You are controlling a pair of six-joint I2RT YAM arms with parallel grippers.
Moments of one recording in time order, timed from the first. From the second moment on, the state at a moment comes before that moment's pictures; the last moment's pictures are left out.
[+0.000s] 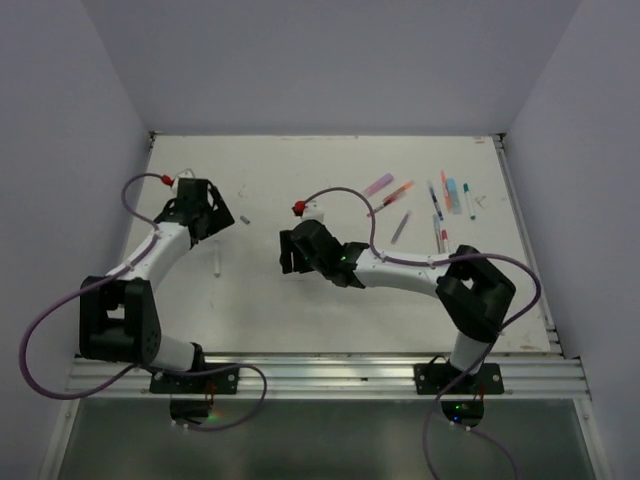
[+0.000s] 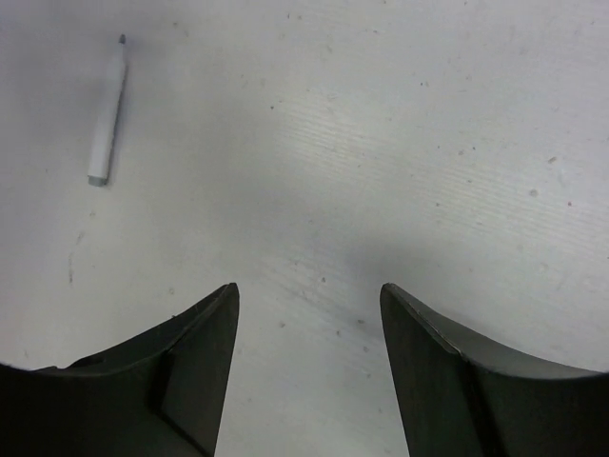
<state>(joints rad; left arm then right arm) -0.08 1.45 0.94 -0.36 -0.22 -0.53 1.00 1.80 1.15 -0.05 0.28 0.64</state>
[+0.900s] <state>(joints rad) -0.01 1.47 0.72 -0.27 -0.07 -0.55 0.76 1.28 0.85 -0.22 0.41 0.55</state>
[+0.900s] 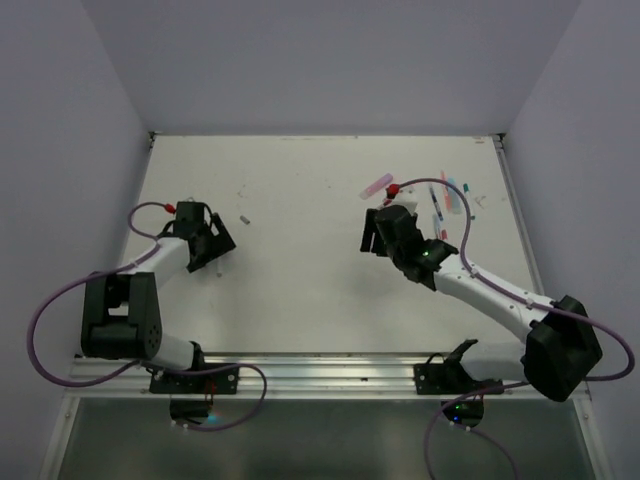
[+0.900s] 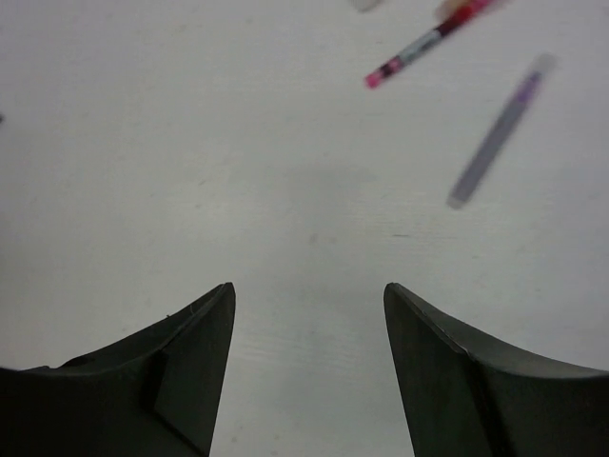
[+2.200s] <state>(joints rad) -0.01 1.06 0.77 -0.27 -0.01 -0.38 0.33 1.87 1.18 -0.45 0.35 0.69</state>
